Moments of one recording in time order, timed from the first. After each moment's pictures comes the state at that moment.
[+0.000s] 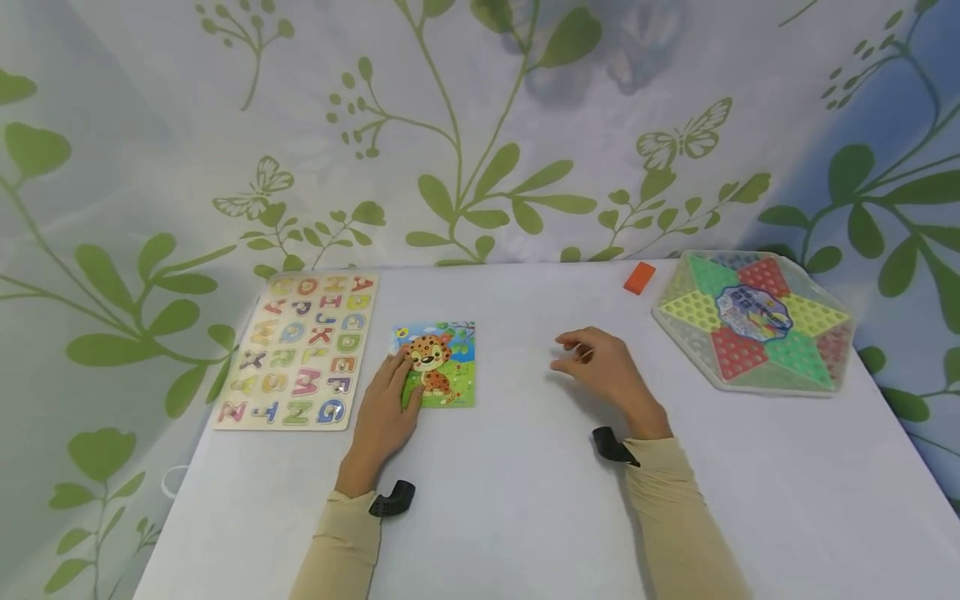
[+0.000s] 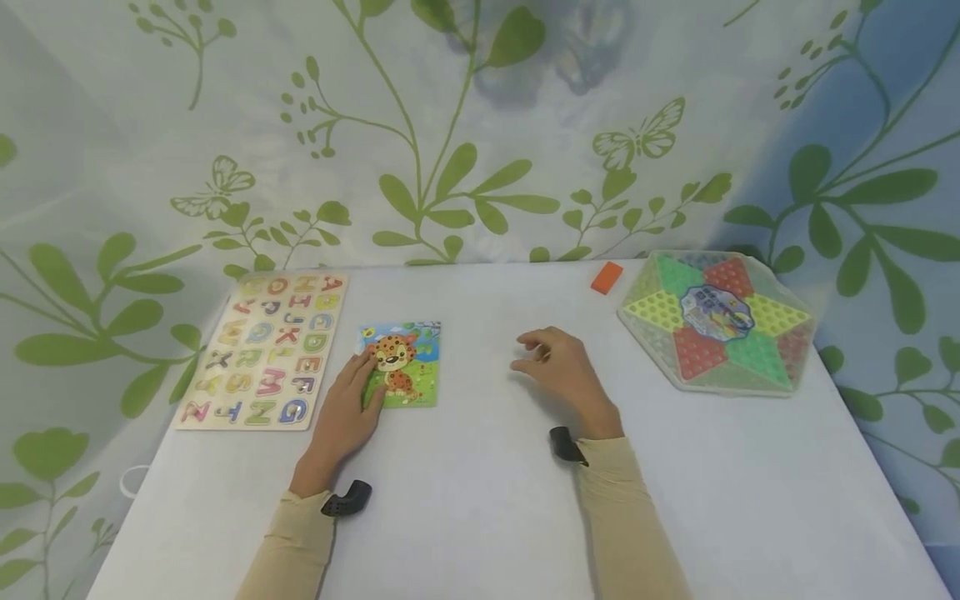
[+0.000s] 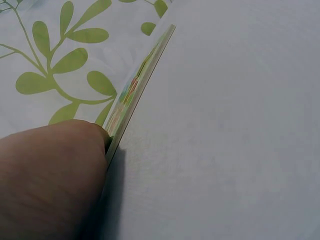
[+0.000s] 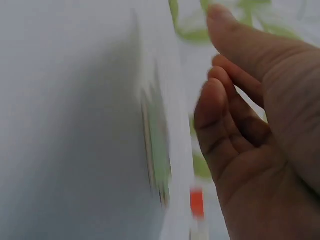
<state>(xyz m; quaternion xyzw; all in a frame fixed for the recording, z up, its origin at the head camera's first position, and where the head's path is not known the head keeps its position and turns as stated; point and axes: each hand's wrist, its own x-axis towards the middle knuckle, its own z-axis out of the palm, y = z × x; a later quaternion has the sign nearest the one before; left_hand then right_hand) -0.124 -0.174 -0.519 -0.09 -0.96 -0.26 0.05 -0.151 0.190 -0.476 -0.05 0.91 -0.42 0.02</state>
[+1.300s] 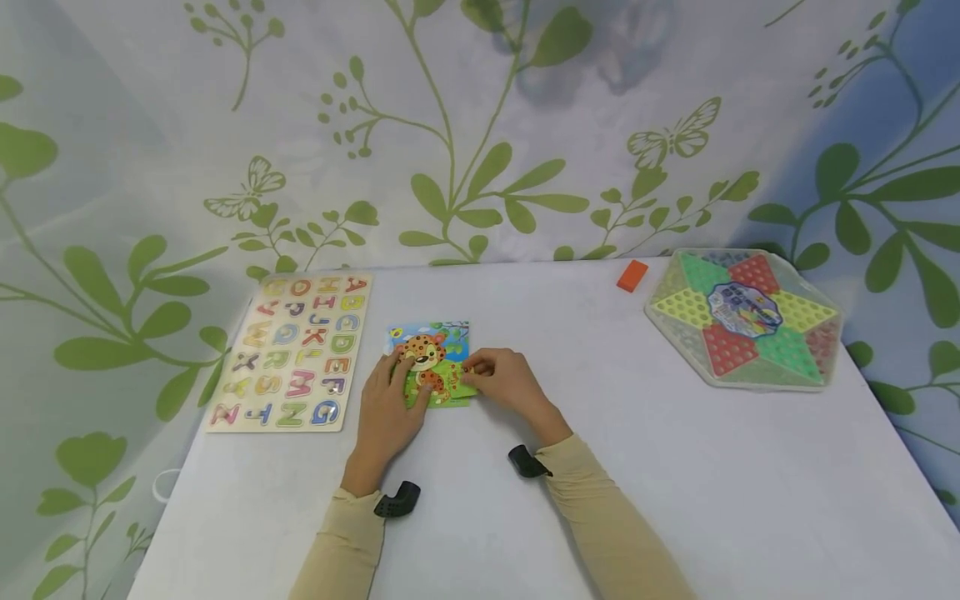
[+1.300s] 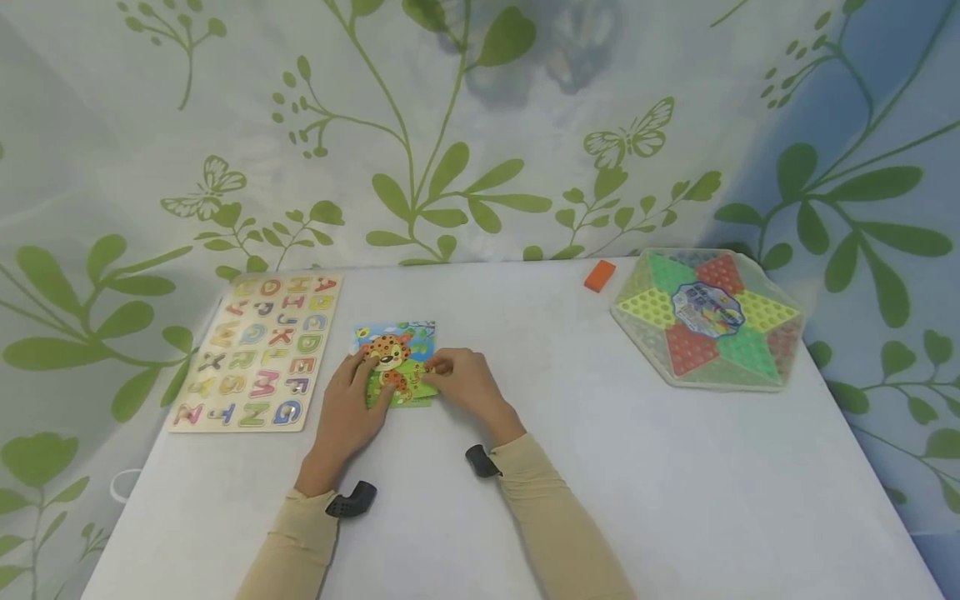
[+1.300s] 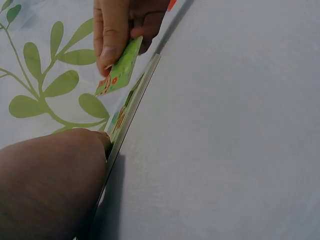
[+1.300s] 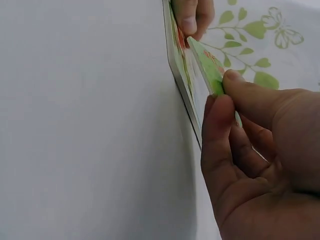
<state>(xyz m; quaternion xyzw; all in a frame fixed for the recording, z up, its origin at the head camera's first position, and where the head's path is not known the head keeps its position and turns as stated) -0.124 -0.156 -0.514 -0.06 -0.96 -0.25 0.05 -0.154 0.069 -0.485 -0.08 0.87 -0.47 0.09</state>
